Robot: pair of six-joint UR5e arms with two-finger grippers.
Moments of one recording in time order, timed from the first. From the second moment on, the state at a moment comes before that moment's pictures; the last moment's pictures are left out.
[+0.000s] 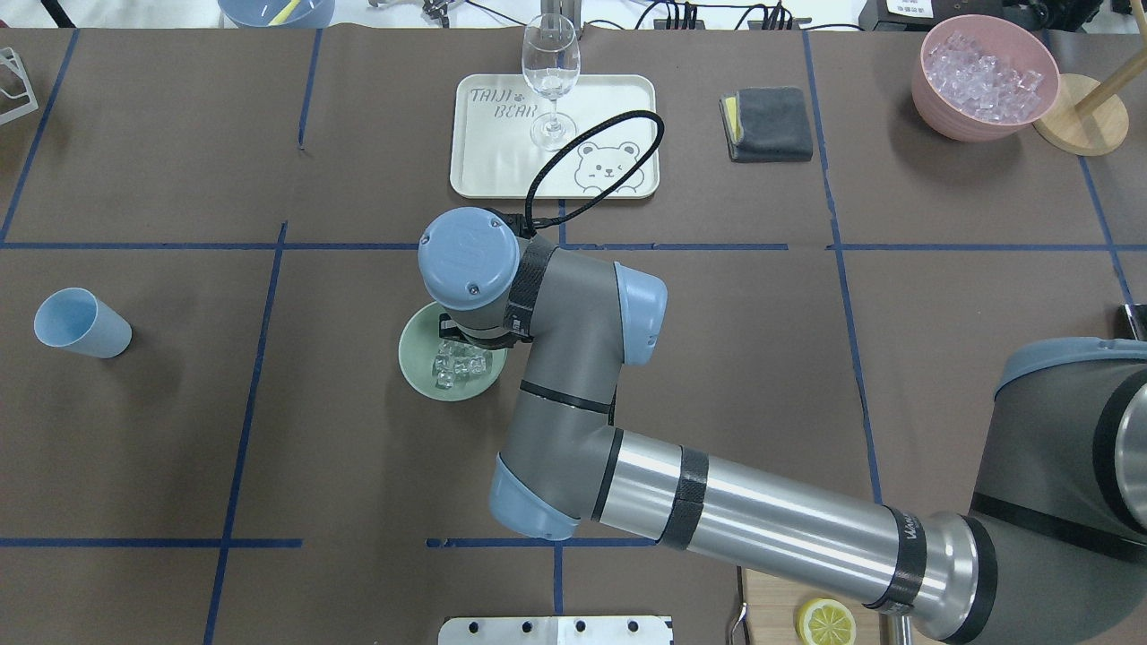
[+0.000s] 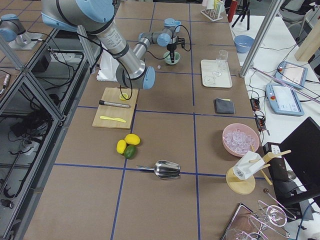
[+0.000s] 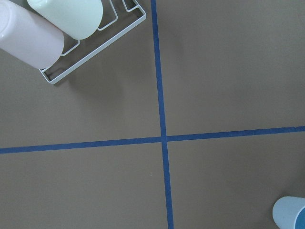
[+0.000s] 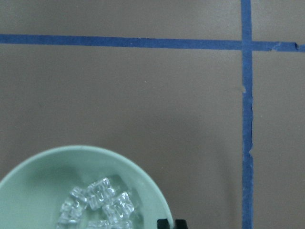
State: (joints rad) left arm -1.57 -1.57 -1.69 -1.69 -2.32 -0.09; right arm 0.42 -0.58 1.32 -1.53 1.74 1.25
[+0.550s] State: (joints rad) left arm -1.57 -1.57 -1.68 -1.69 -2.32 -0.09; right arm 0.43 -0.60 1.39 -1.54 1.74 1.24
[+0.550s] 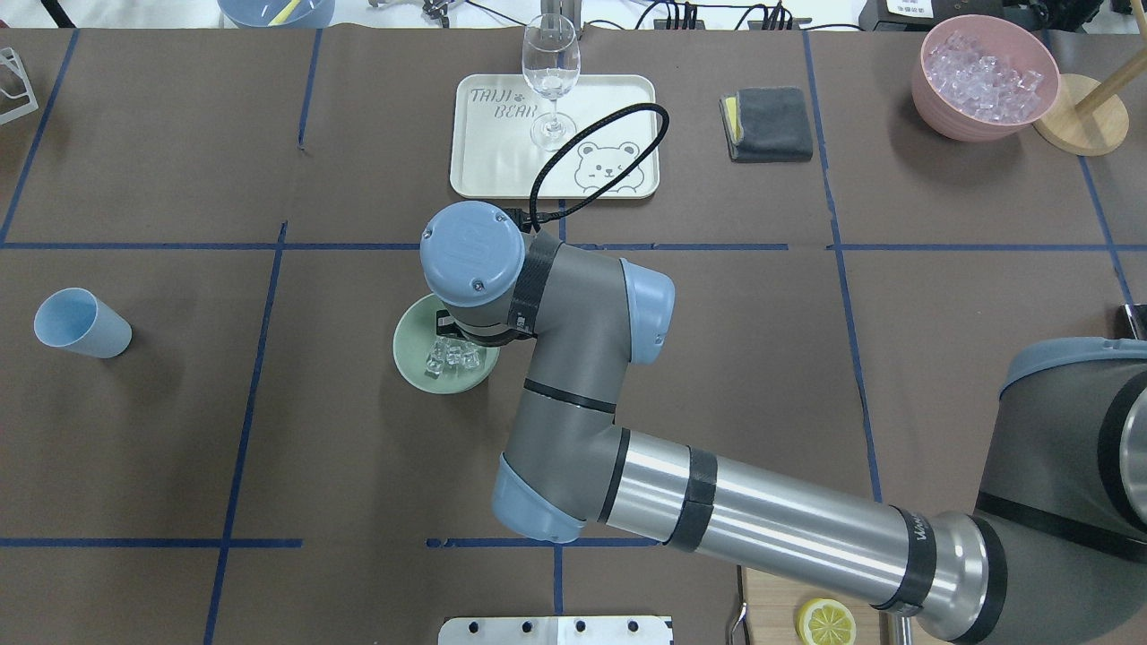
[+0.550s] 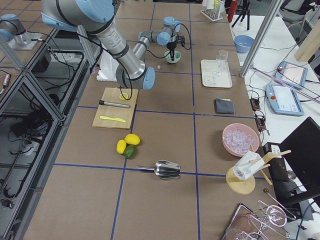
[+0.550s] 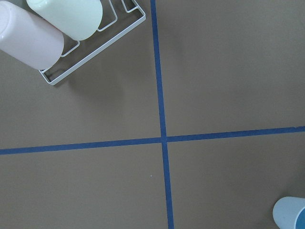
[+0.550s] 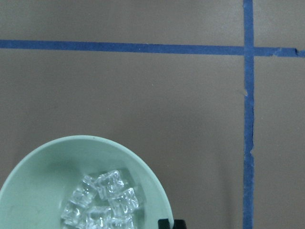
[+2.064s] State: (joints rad) left arm -1.57 -1.57 -1.68 -1.71 -2.32 -0.09; right arm 0.95 -1.35 1.85 -1.35 2.19 0.66
